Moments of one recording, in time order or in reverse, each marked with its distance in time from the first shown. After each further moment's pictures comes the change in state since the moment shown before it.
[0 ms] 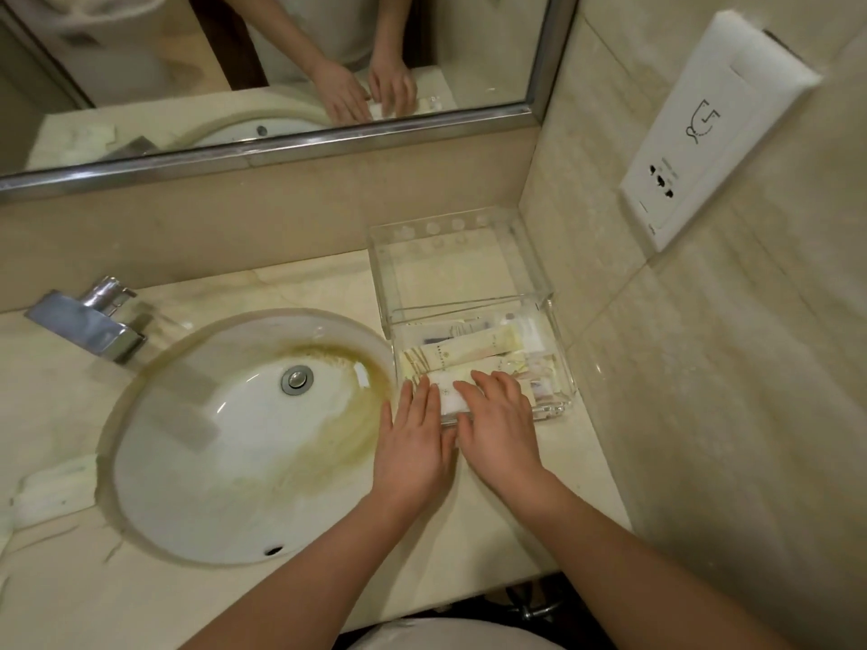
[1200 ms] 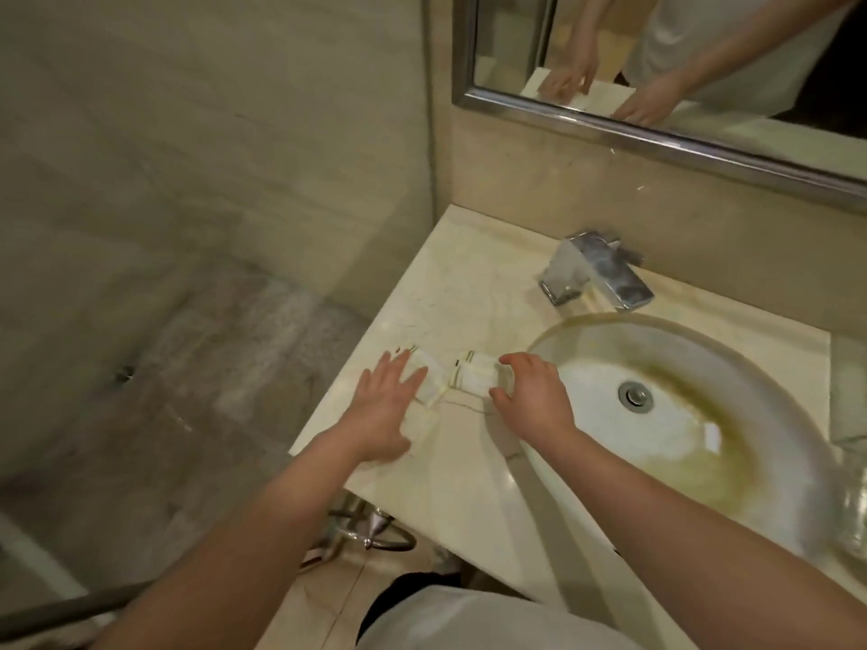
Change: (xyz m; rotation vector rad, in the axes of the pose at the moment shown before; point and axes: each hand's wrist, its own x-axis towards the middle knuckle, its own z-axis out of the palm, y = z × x) left_hand -0.270 -0.468 -0.104 -0.115 -0.150 -0.530; right_hand -0.006 -0.436 0.177 0.010 -0.352 -0.473
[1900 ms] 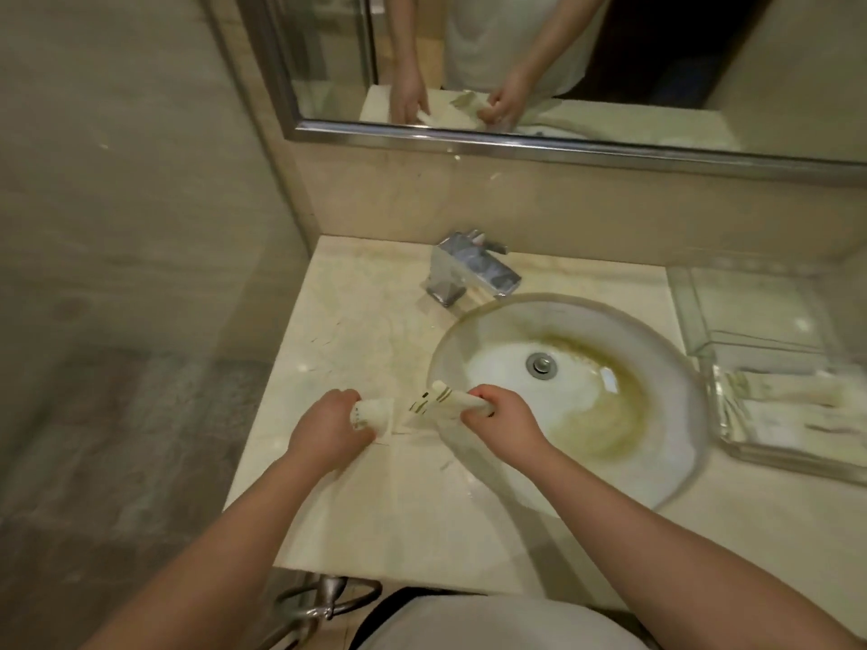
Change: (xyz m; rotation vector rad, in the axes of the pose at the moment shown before) left_hand 0.053 0.030 -0.023 -0.194 0.072 0.000; right_hand -0.049 0.033 -0.027 0.579 0.059 0.320
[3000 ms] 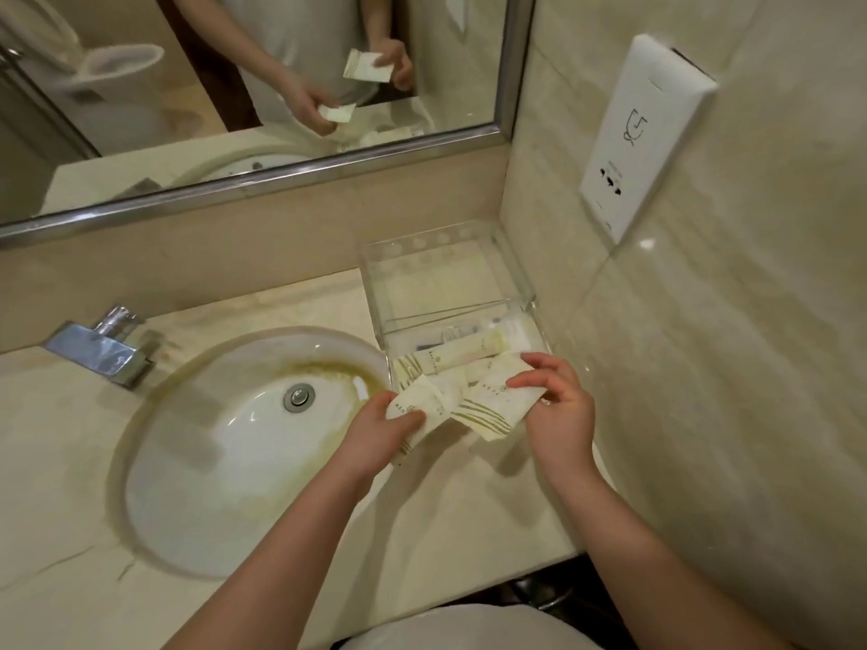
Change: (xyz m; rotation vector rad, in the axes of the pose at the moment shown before) left_hand -0.061 0.469 0.169 -0.703 -0.380 0.011; right_hand -0.138 0.250 -0.351 0.581 0.837 -0.054
